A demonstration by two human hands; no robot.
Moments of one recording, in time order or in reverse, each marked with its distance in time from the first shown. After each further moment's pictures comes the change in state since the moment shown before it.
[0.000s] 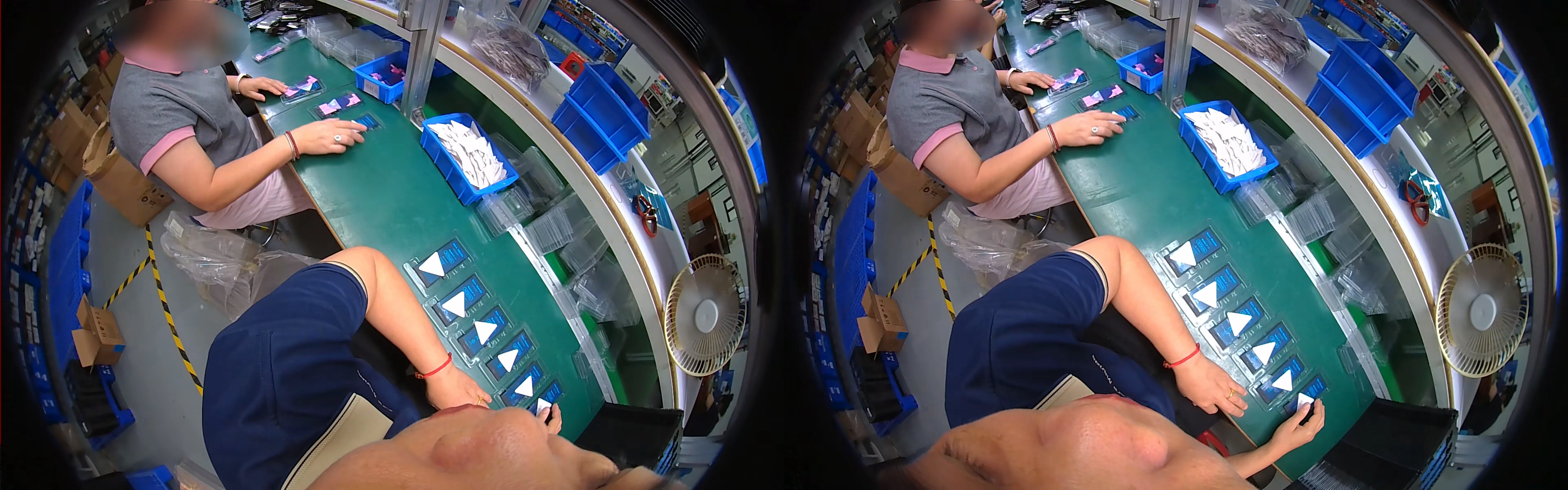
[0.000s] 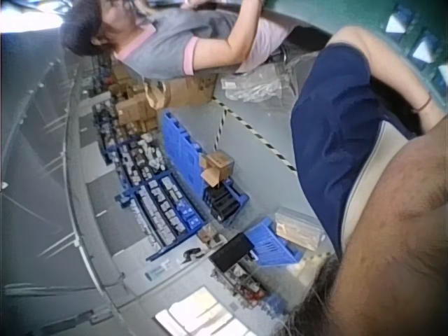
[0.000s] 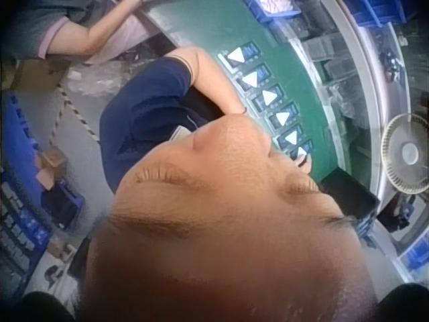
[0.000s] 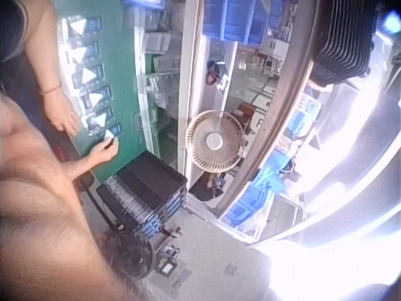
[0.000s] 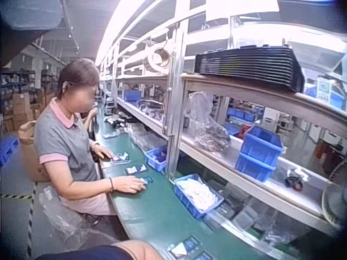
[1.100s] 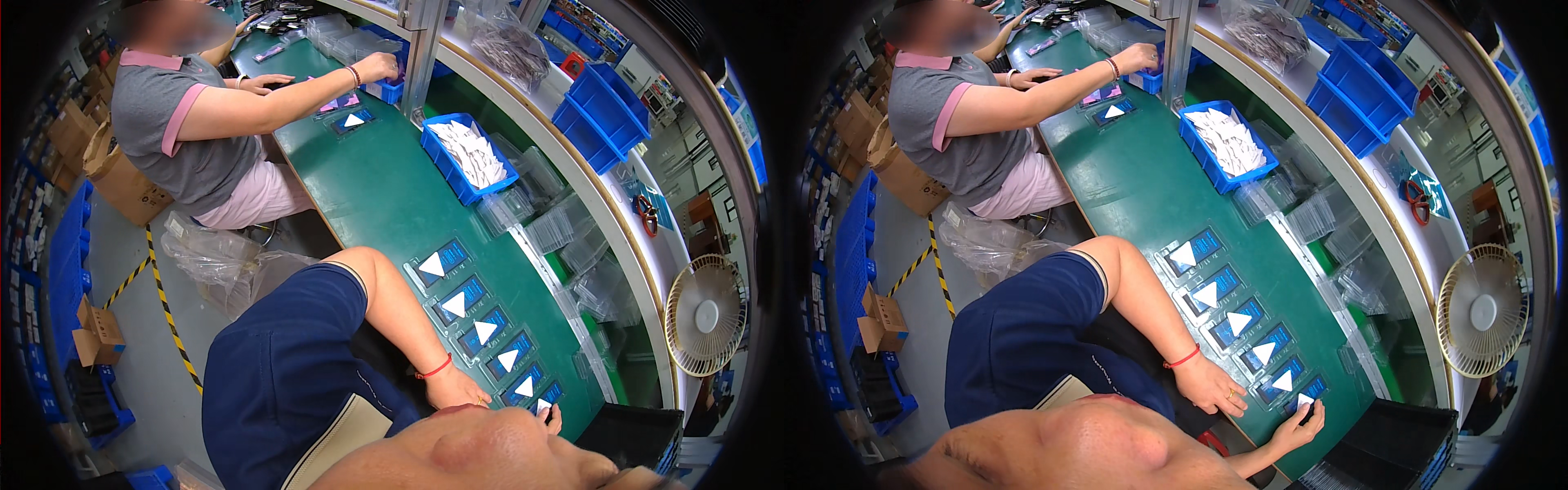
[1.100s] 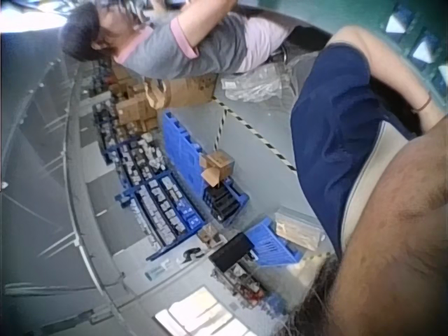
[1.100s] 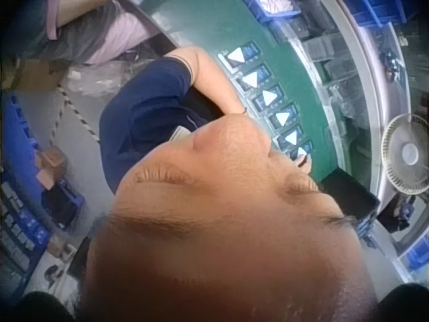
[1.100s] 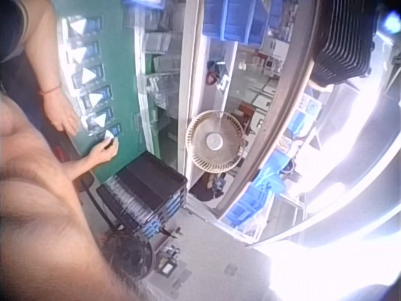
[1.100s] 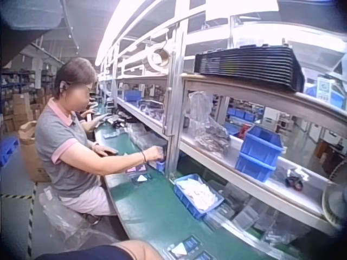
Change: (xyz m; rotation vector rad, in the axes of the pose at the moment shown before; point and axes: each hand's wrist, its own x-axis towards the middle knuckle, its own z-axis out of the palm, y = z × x) left_hand -0.001 0.001 -0.002 -0.003 0.005 -0.003; right_hand -0.001 -0.001 0.001 -0.005 0.009 -0.011
